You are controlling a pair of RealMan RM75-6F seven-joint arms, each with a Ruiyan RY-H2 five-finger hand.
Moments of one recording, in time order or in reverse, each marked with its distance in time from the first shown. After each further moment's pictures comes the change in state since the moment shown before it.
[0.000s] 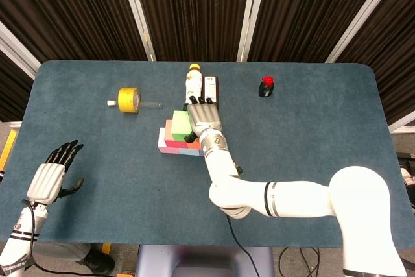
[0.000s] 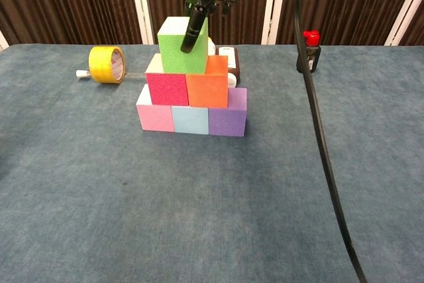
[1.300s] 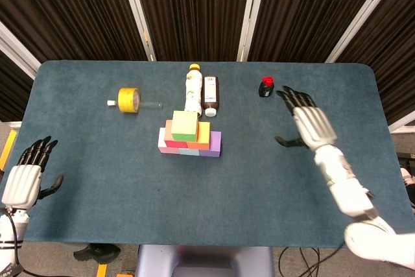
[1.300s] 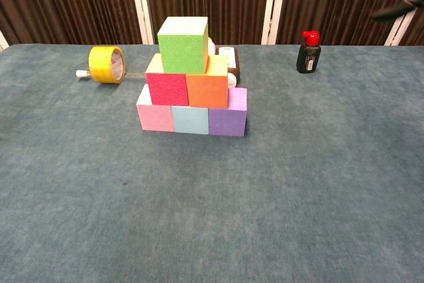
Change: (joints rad) left arm 0.081 0.071 -0.029 -0.101 -0.040 0.131 0.105; right arm -0.871 0.510 -0.199 -0.364 -1.213 -0.025 0.729
